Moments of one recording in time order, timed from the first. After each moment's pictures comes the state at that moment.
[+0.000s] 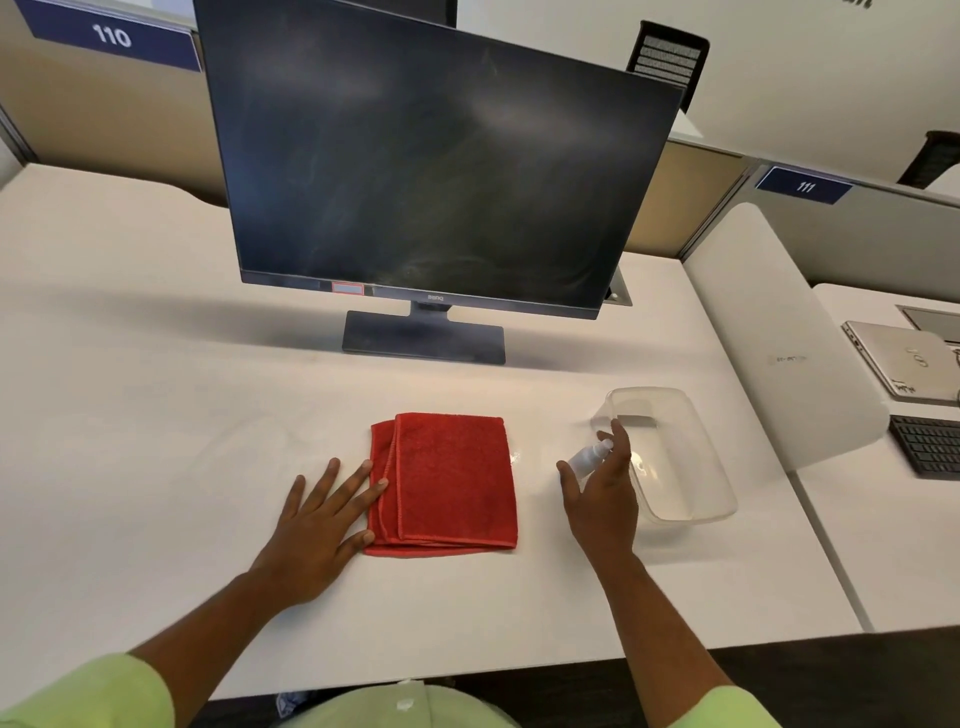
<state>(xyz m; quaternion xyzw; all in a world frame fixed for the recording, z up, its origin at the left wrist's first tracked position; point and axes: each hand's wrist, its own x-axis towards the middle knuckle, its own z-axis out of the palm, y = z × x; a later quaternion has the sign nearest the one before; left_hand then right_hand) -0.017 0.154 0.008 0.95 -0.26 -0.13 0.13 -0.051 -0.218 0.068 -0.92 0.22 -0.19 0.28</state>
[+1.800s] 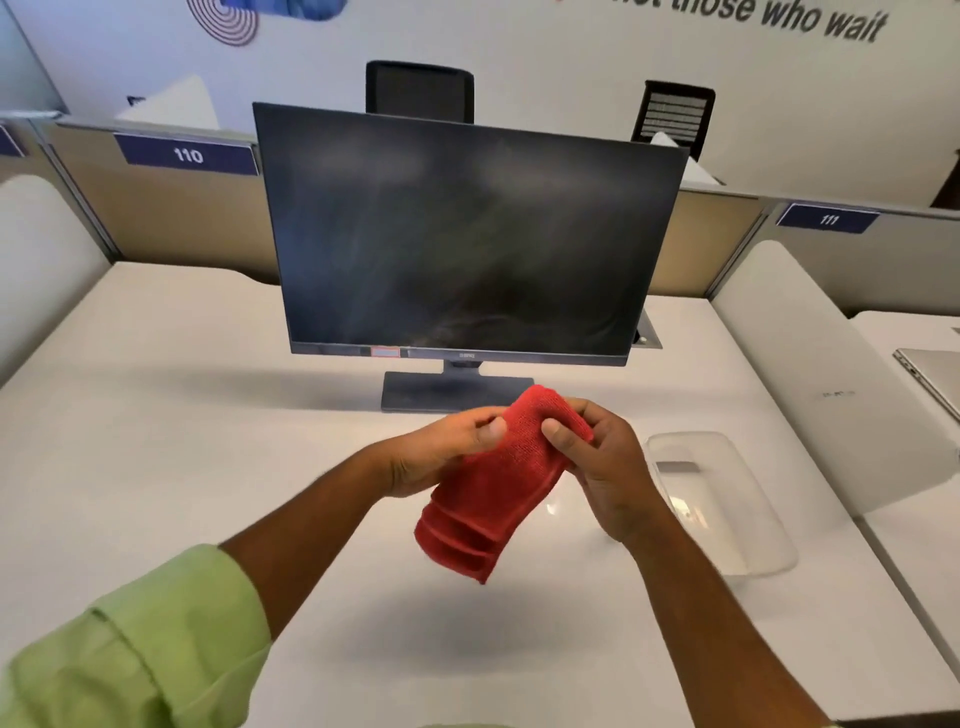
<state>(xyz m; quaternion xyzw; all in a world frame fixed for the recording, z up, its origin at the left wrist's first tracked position) 0.087 0.055 0.202 0.65 -0.21 -0.42 0.60 0.012 -0.151 0.204 -0.69 0.07 -0.04 0.72</state>
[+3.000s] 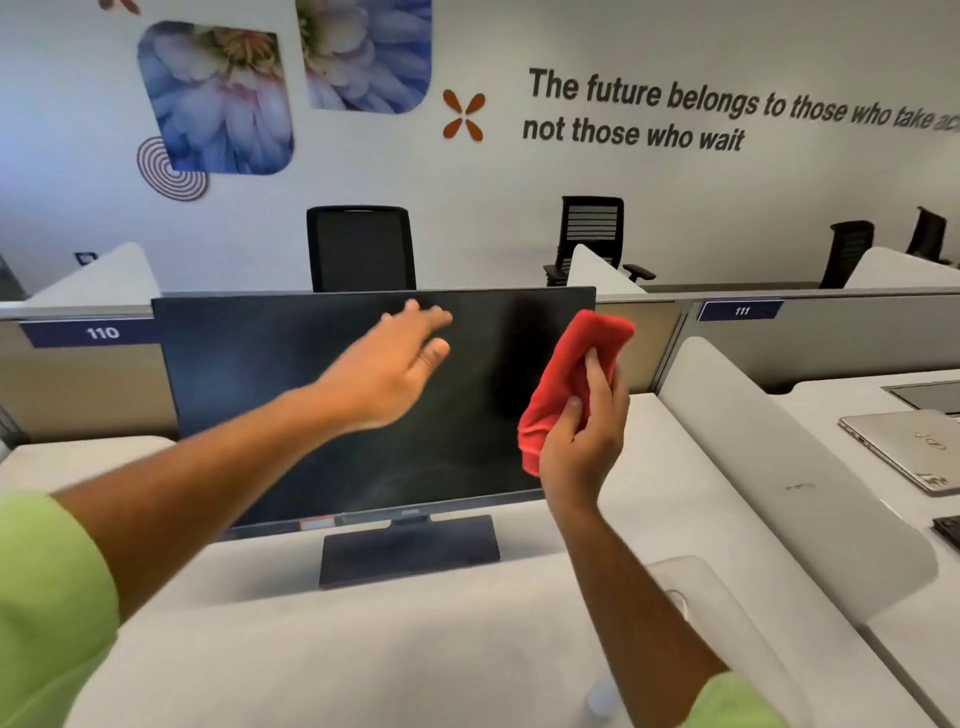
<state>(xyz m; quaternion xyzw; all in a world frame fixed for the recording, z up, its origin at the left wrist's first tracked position) 0.255 0.006 0.367 0.89 -0.35 0.07 0.28 0.180 -0.201 0.259 -0.72 0.15 -0.53 0.43</state>
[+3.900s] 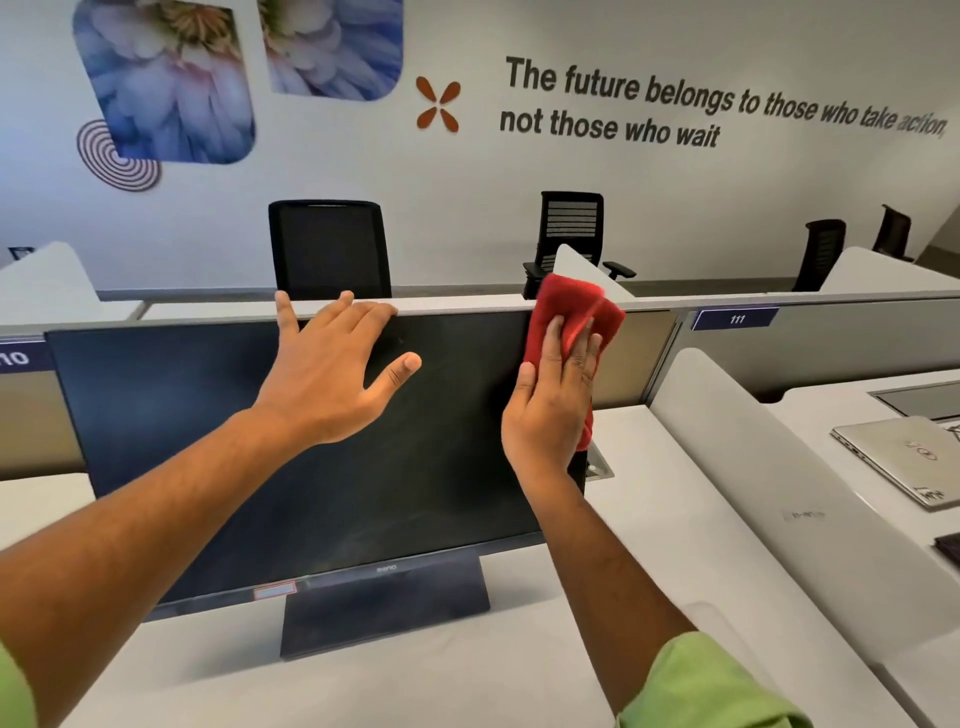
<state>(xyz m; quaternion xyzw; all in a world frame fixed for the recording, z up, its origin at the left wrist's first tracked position) 0.348 0.008 0.348 0.92 -0.31 0.23 0.09 0.300 -0.227 0.253 -0.83 0.19 -0.48 0.23</state>
